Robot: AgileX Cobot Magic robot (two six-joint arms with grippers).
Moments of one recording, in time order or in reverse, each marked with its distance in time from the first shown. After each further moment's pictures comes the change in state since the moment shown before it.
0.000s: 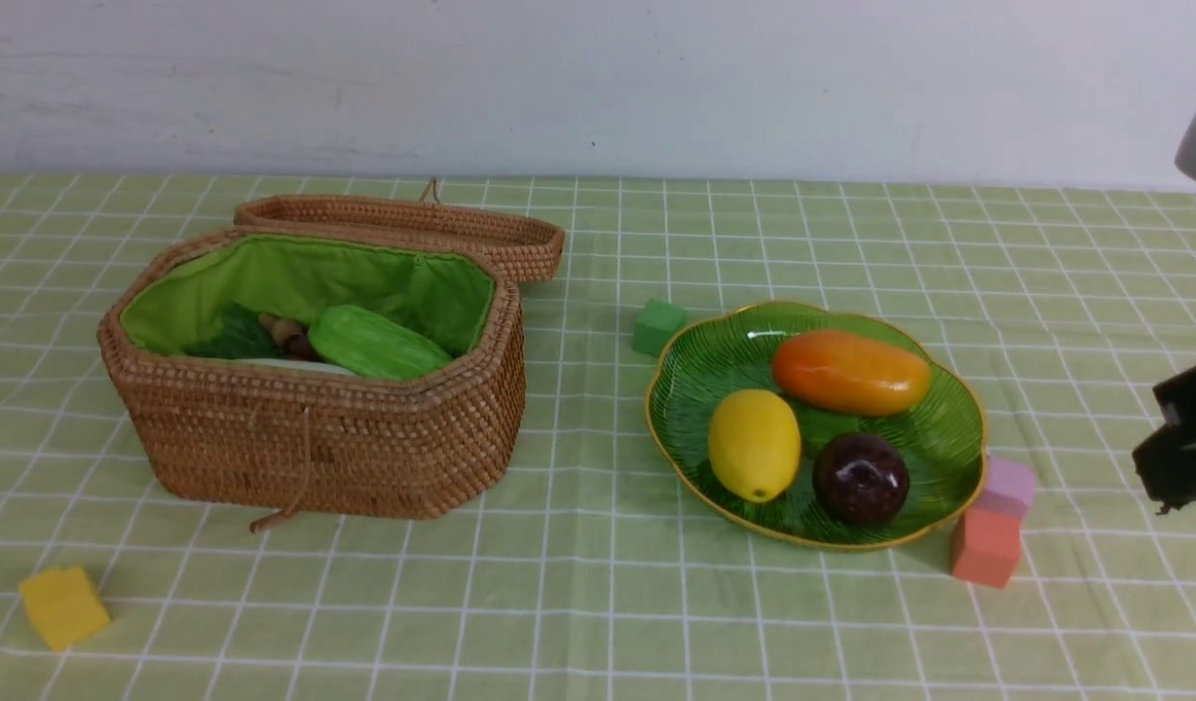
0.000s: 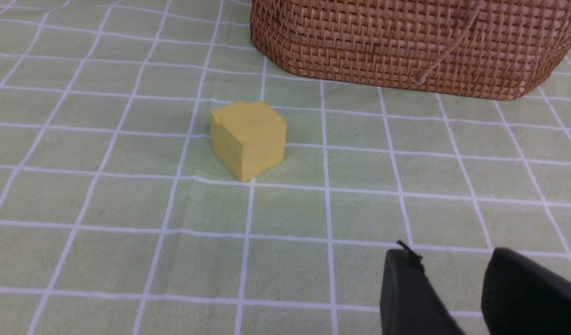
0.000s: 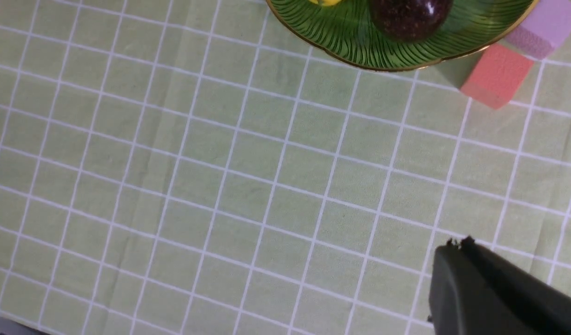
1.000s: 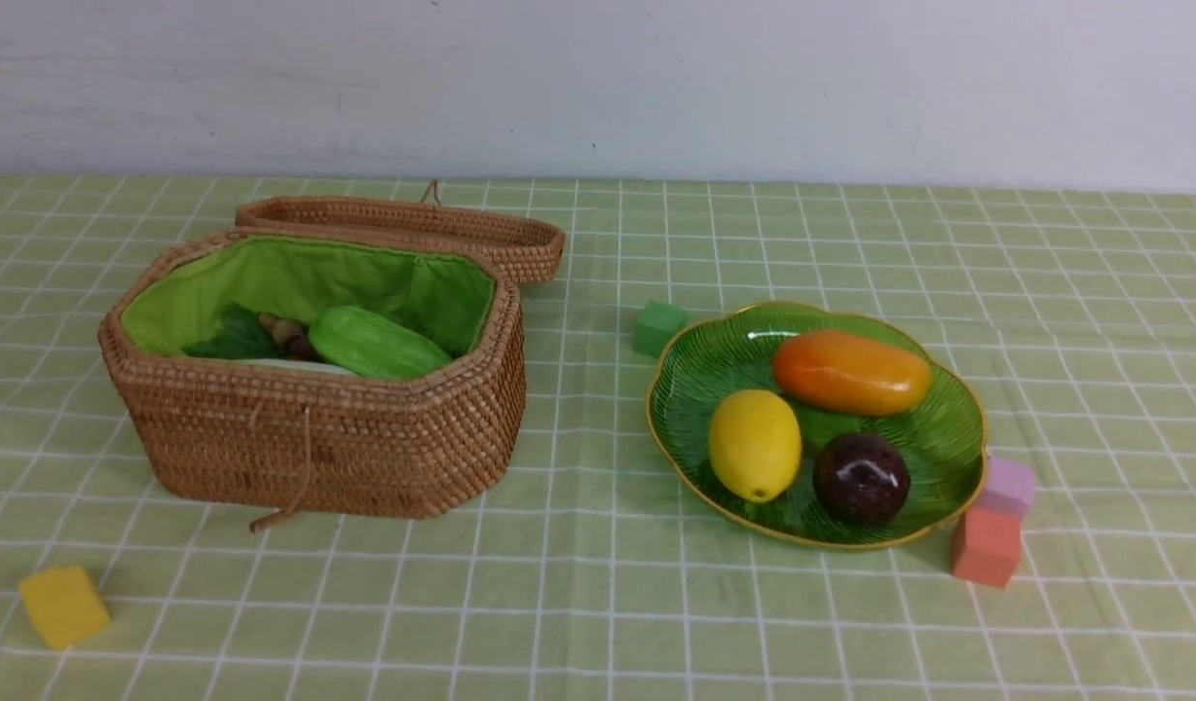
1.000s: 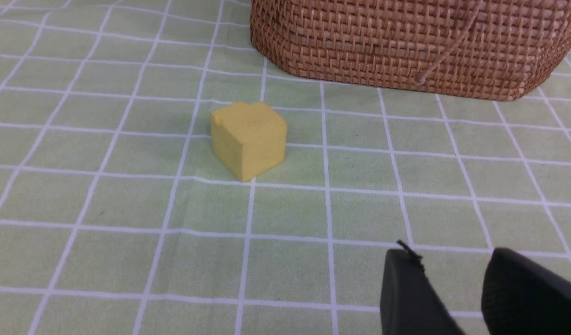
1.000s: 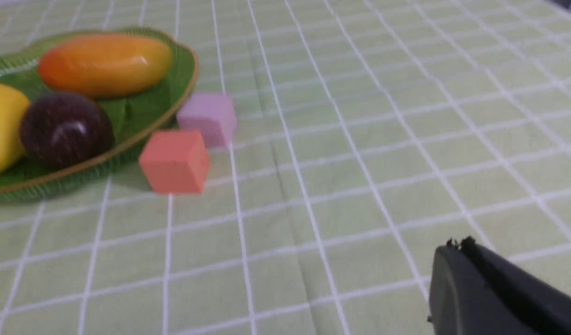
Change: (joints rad) right arm -0.347 -1.121 1.235 -0.421 -0.816 0.321; left arm 0.000 0.000 0.000 0.000 0.000 0.000
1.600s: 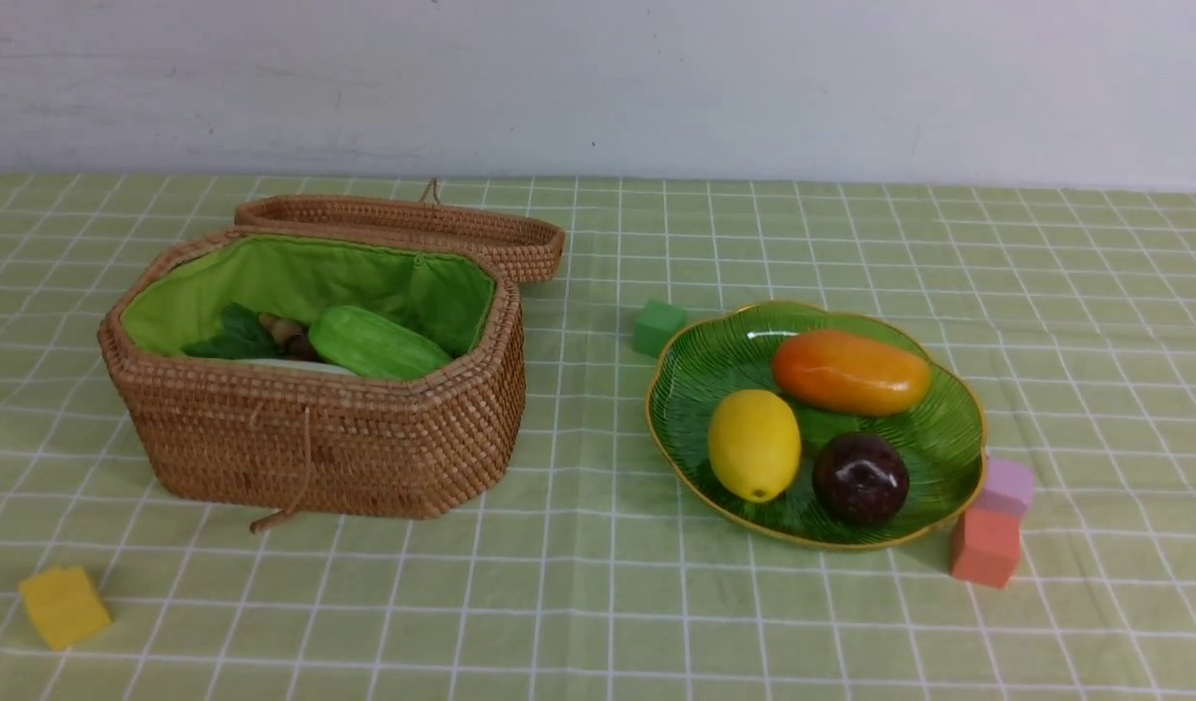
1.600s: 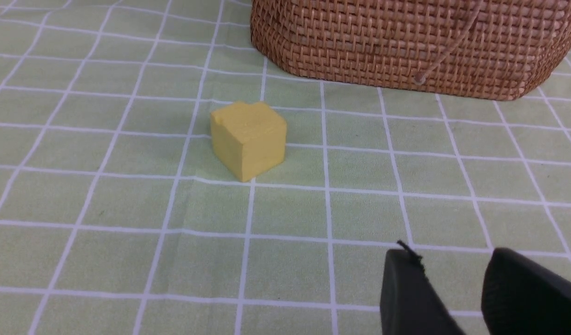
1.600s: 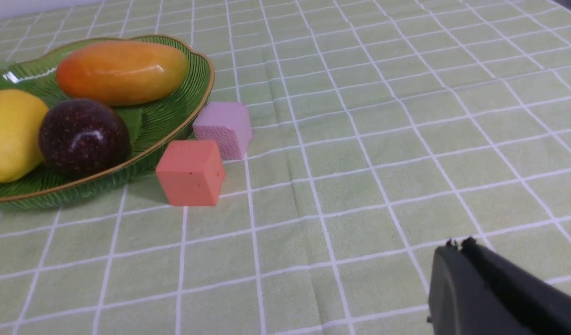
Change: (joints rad) right arm 0.000 -0.001 0.011 0.026 -0.050 -0.087; left arm 0.000 0.000 0.000 0.000 0.000 0.000
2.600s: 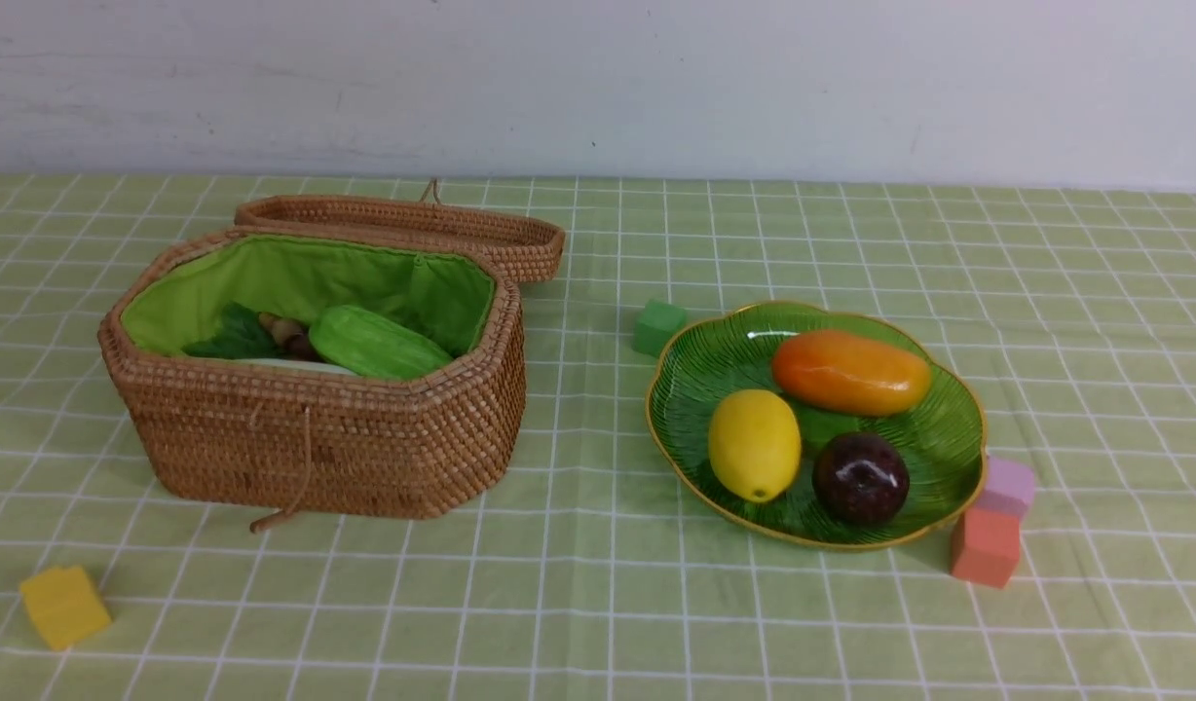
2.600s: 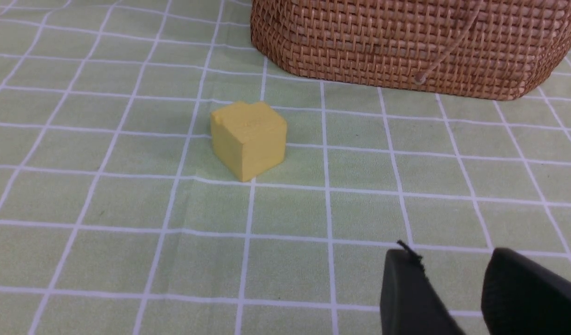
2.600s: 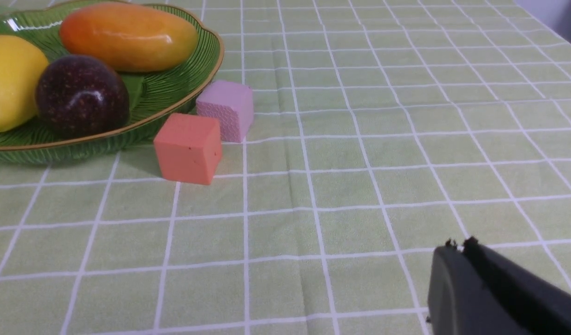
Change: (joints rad) right arm 0.000 0.000 0.000 0.014 0.000 -0.117; left arm 0.000 0.000 0.000 0.000 0.000 0.000
